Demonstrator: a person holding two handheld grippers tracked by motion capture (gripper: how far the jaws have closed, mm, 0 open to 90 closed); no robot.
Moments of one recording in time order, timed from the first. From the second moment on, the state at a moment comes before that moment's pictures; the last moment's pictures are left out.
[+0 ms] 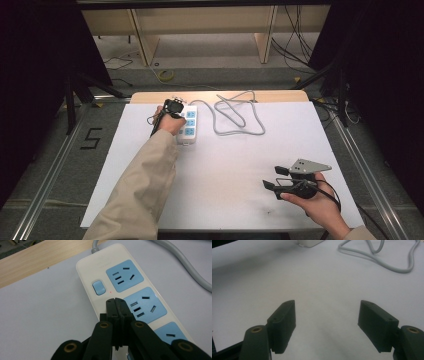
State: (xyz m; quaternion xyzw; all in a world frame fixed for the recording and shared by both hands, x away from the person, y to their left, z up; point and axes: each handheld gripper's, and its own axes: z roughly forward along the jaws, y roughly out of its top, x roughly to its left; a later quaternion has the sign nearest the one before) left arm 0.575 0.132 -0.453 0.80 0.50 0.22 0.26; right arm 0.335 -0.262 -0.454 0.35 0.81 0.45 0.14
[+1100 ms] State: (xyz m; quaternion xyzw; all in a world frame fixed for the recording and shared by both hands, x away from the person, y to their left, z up) left arm 0.574 0.129 -0.453 0.80 0.49 0.22 0.25; right arm 0.335 -0.261 -0.455 0.35 0.81 0.45 0.14
